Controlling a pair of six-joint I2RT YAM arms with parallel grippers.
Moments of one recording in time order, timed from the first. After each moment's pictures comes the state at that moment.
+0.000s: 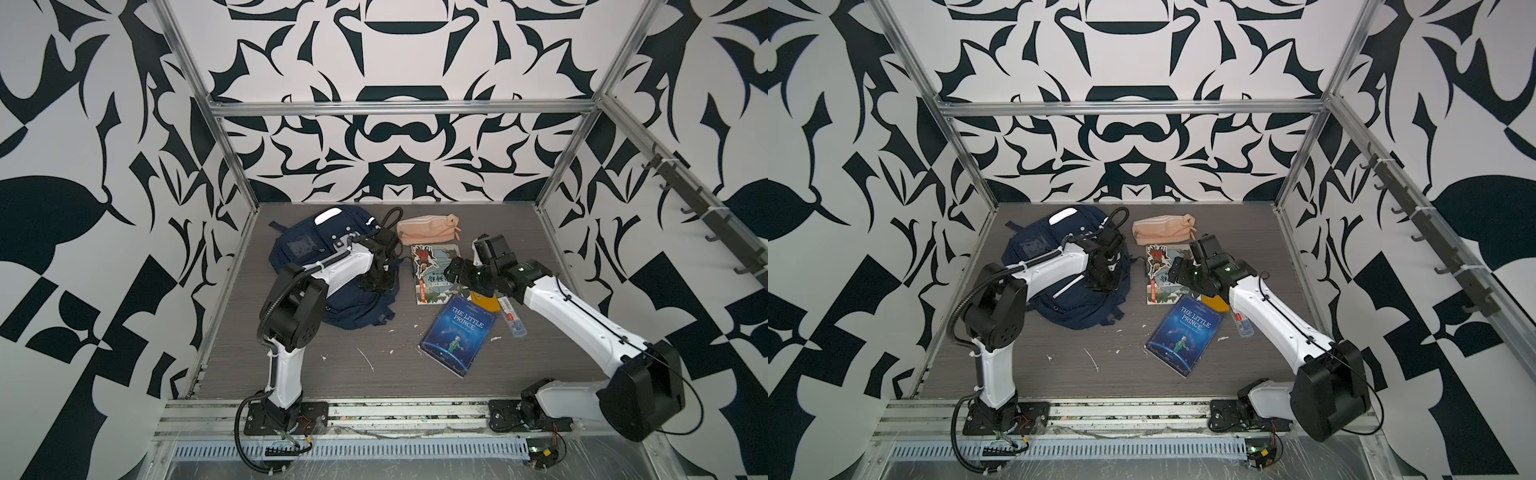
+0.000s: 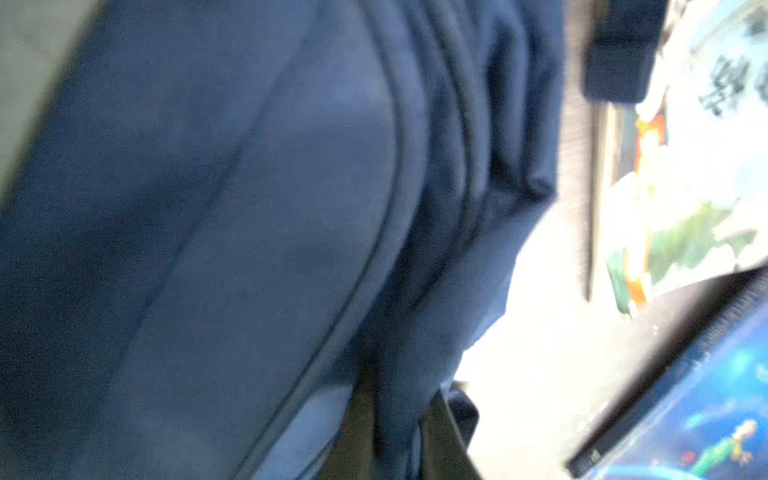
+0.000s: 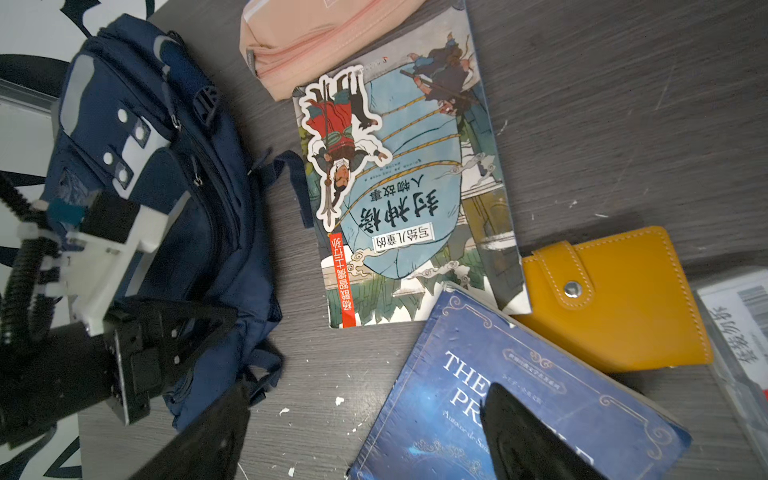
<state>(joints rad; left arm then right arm) -0.63 1.93 1.44 -0.85 0.13 -0.40 0.43 1.32 1.04 -0.63 -0.09 0.73</state>
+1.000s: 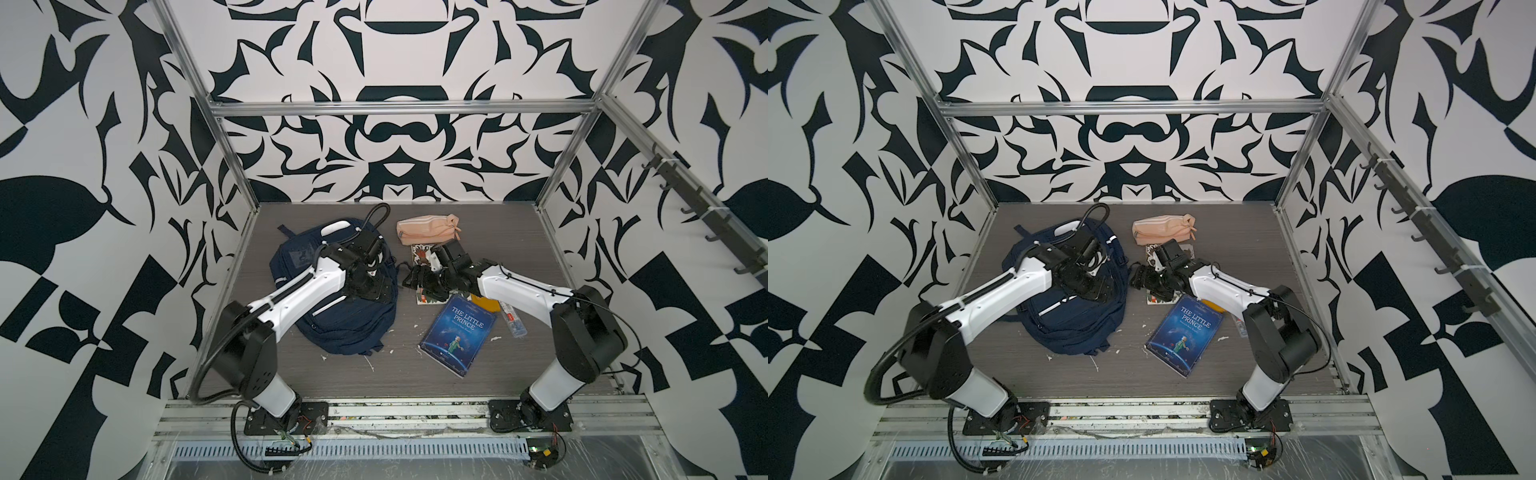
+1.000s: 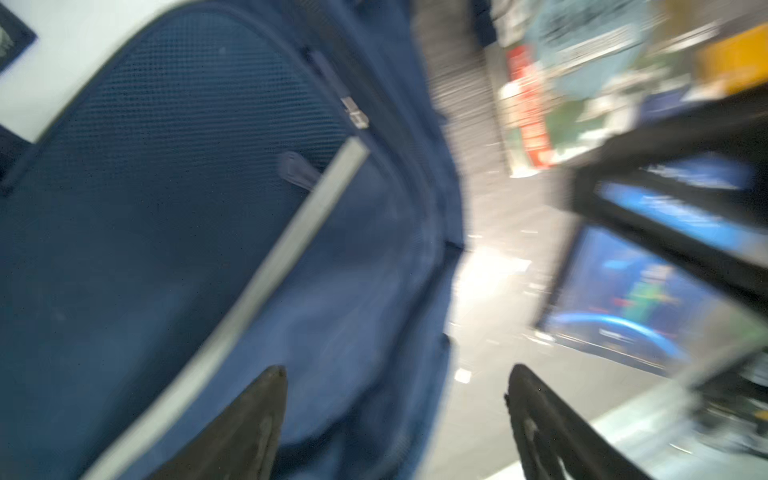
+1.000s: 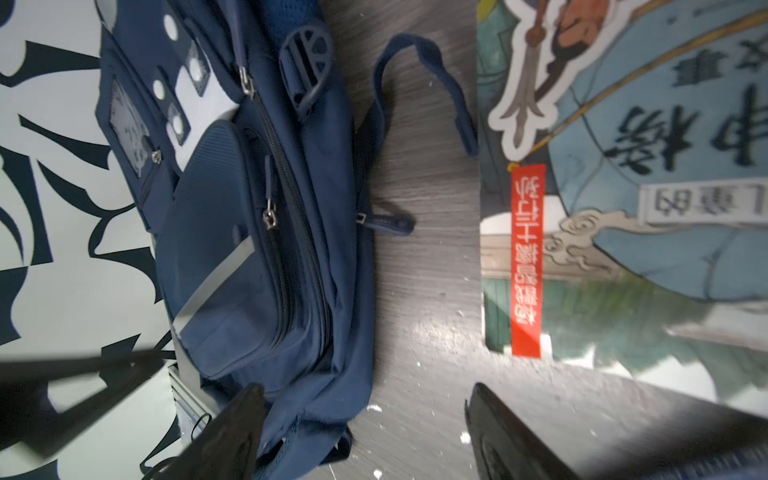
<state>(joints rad) -0.64 1.63 1.30 -0.93 0.05 -0.28 0.57 1.62 1.05 -0.35 -0.36 0.84</state>
